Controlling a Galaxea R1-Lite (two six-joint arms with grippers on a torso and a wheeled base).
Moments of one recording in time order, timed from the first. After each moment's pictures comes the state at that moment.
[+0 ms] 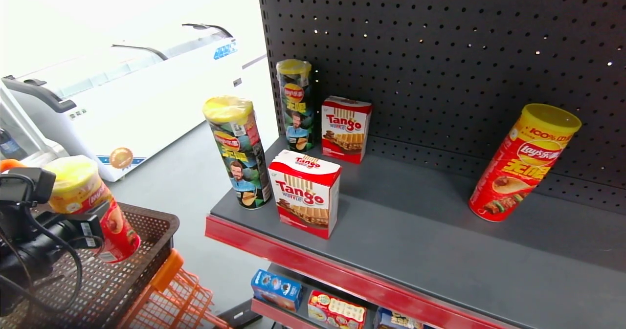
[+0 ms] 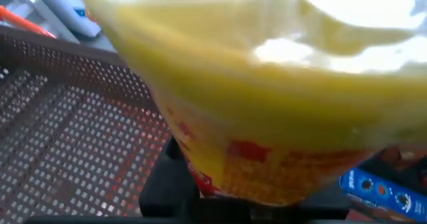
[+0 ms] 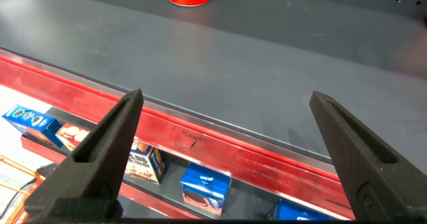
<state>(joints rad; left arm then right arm) 0.31 1.61 -0.27 -1.20 -0.14 0.12 -0.01 0.00 0.00 0.00 0.01 -0.02</state>
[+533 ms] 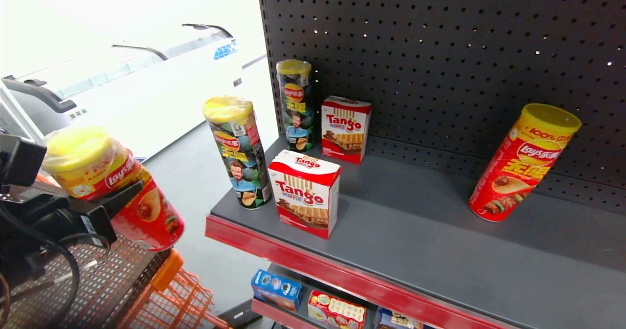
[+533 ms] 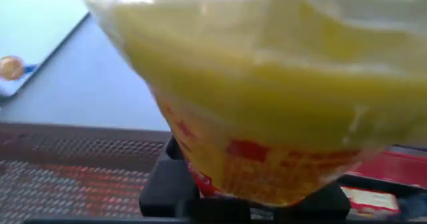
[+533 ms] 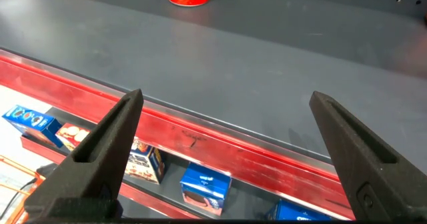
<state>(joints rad) 0.02 1.26 -0.36 -0.84 -0.22 0.04 -0.01 0.00 0.00 0.00 0.01 -0.02</state>
